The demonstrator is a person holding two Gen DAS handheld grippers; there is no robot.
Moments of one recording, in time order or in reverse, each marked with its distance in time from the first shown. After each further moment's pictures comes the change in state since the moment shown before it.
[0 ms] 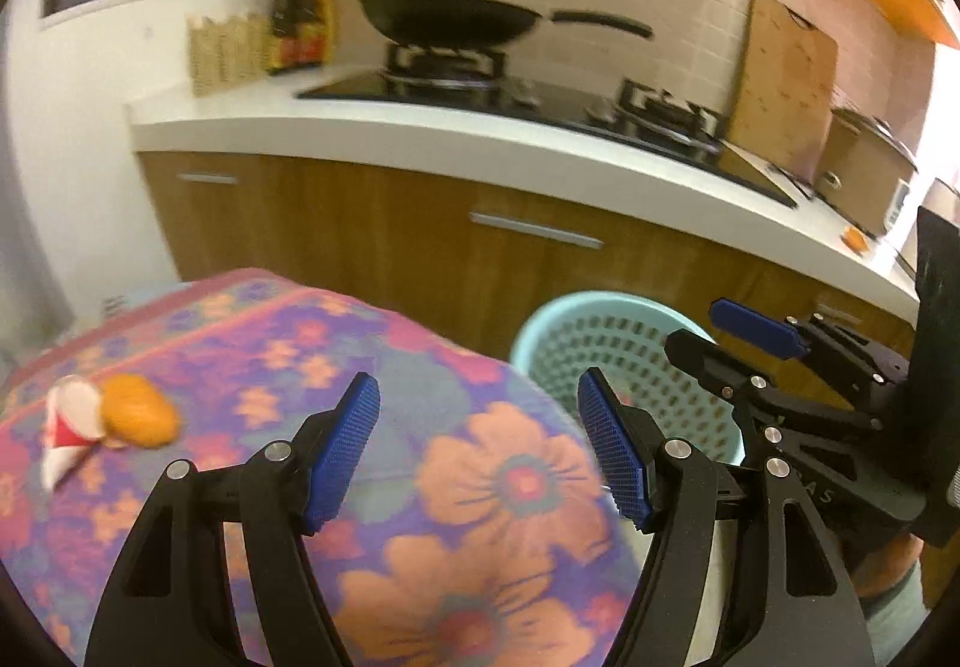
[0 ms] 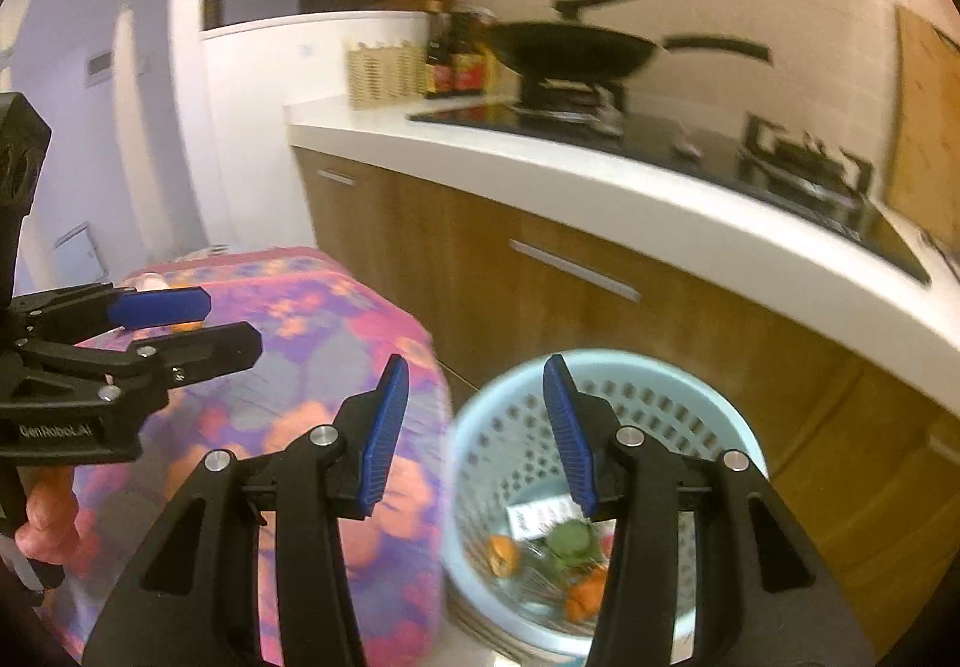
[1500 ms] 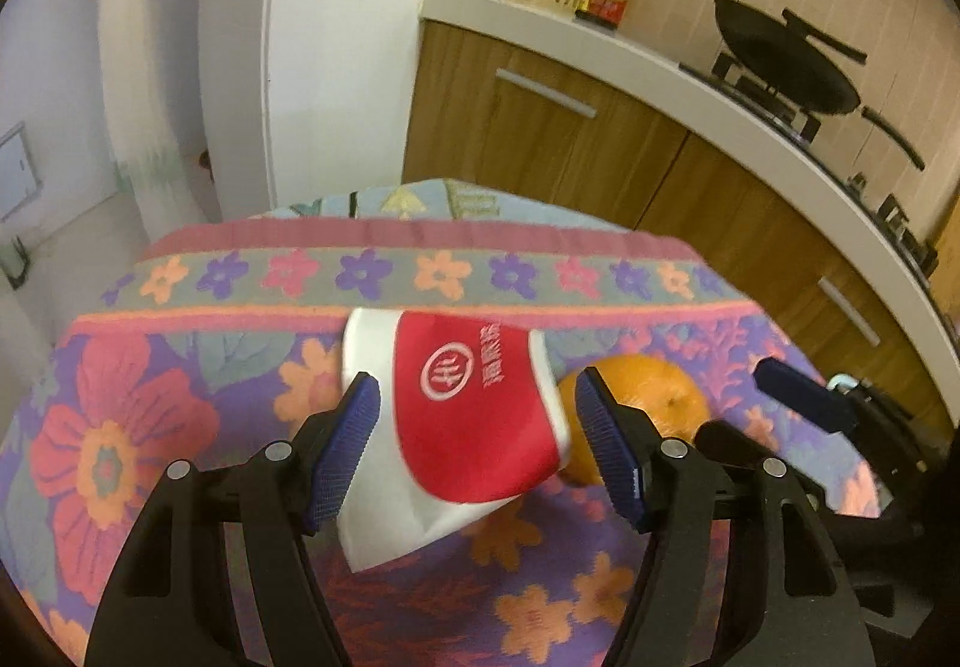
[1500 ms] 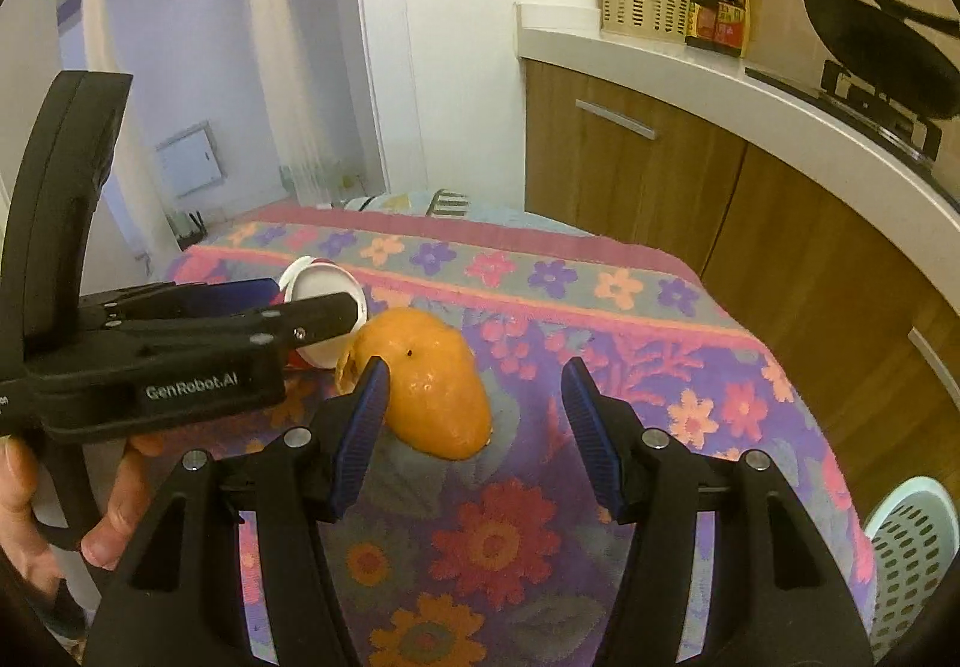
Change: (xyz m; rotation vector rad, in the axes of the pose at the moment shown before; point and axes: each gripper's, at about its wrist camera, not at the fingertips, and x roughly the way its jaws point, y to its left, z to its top) left arm 0.019 0.276 -0.032 -0.369 0.084 0.277; right arm 0.167 0.240 0.040 -0.194 0.177 0.312
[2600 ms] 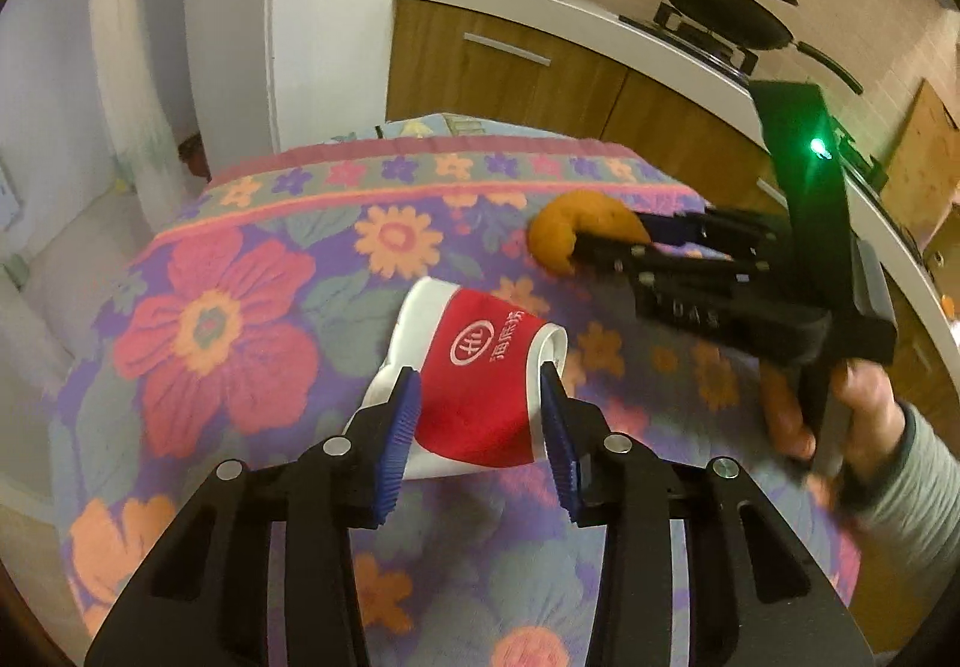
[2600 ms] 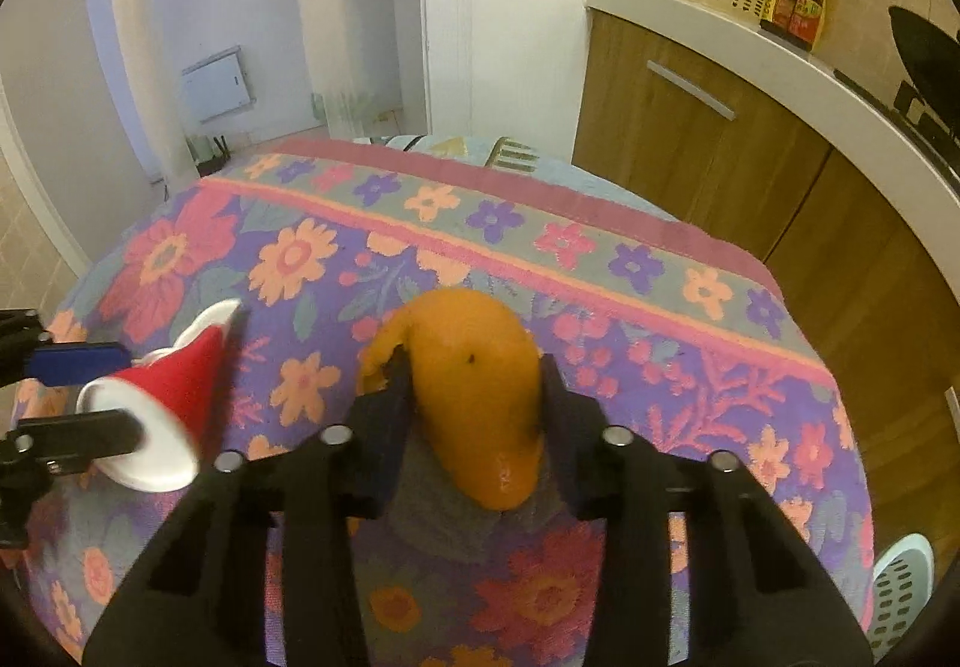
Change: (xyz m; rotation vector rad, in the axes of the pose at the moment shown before) left arm -0.086 0.031 -0.059 0.109 0.087 -0.076; right arm 0.041 0.027 0.012 -0.126 0.147 0.052
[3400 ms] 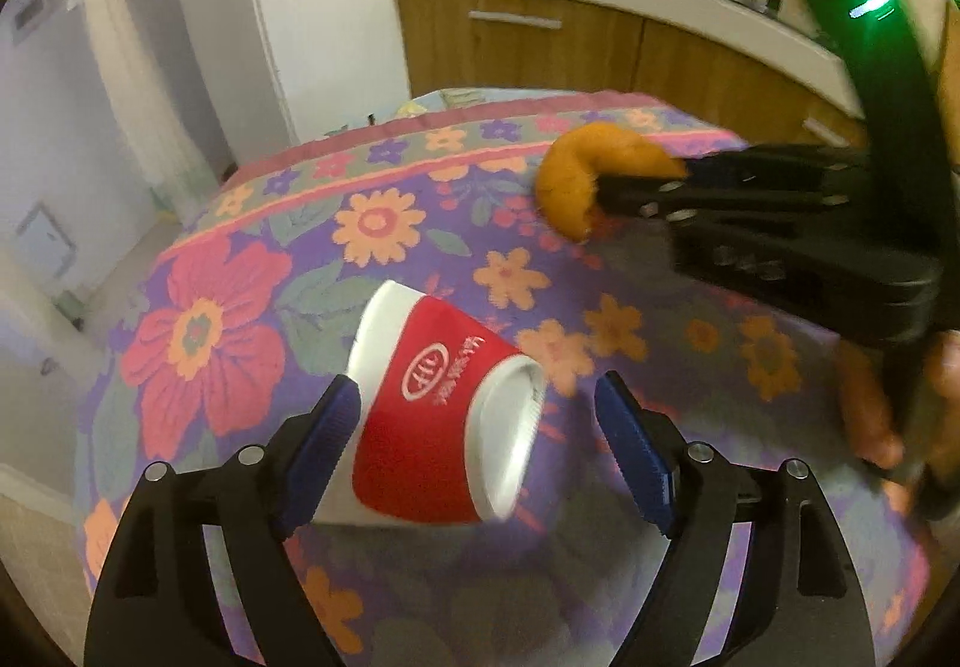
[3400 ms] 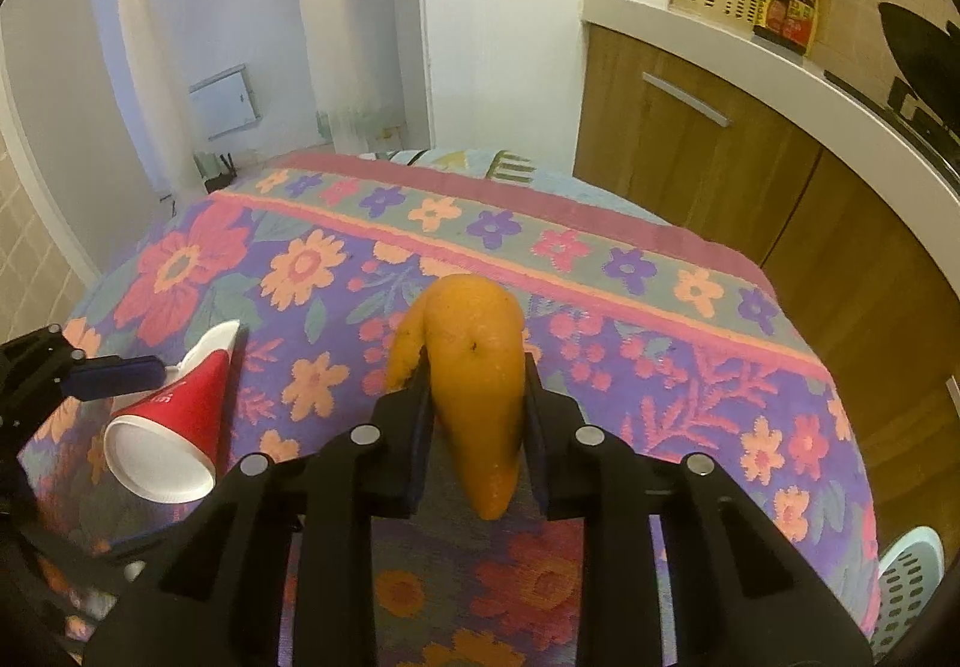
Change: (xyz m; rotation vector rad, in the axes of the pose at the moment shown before) left arm 0.041 -0.041 -0.003 0.104 0.036 0.226; right arm -0.012 -0.007 -0.006 0.032 -0.046 0.023
